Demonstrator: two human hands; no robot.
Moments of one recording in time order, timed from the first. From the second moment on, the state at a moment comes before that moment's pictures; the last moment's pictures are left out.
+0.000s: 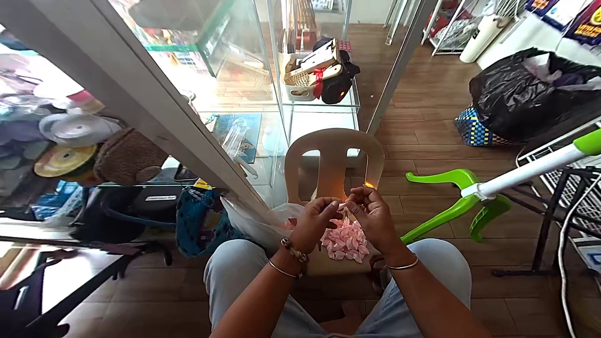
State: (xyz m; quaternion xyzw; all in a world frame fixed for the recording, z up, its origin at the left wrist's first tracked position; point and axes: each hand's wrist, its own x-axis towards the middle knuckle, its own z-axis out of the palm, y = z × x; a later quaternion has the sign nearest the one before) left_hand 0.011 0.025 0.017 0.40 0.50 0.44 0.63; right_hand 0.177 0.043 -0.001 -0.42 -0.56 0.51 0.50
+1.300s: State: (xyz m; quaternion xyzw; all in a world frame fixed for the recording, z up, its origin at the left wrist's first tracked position) left_hand 0.015 0.036 -0.104 0.75 0.58 -0.21 0.24; right_hand 0.239 0.033 0.003 -0.57 -0.58 0.42 0.41
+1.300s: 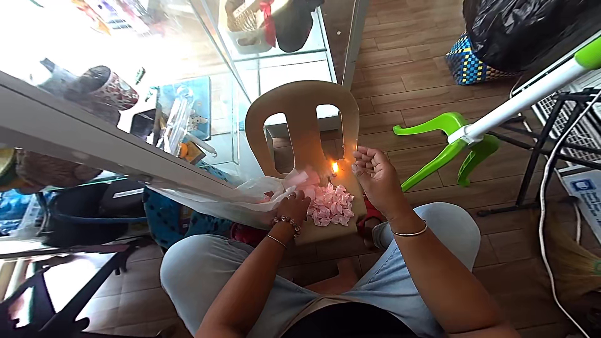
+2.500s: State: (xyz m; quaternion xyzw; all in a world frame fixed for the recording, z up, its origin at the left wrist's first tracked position) left_hand 0.013 0.006 -0.031 0.82 0.52 0.25 -0.01; right_hand 0.201 0.033 -0.012 -0.50 -0.34 0.74 0.28
